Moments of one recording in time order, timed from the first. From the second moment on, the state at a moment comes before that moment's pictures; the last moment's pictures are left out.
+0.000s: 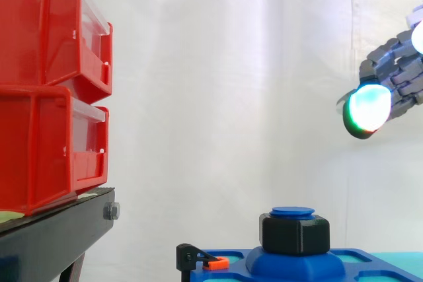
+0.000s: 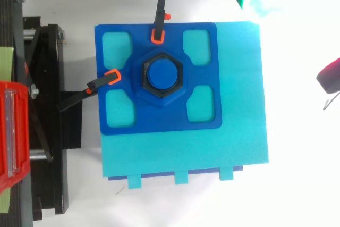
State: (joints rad) arm 0.02 -1.85 -1.38 -3.33 -1.37 -0.83
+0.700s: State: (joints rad) arm 0.06 -1.73 -1.52 -3.22 -1.27 -0.48
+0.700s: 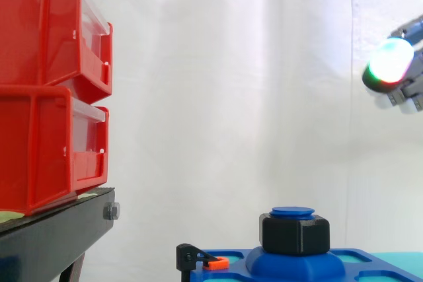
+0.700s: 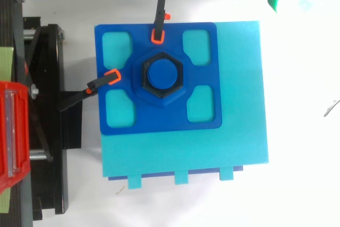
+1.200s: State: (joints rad) arm 0.07 -1.73 -1.53 -3.15 -1.27 -0.52
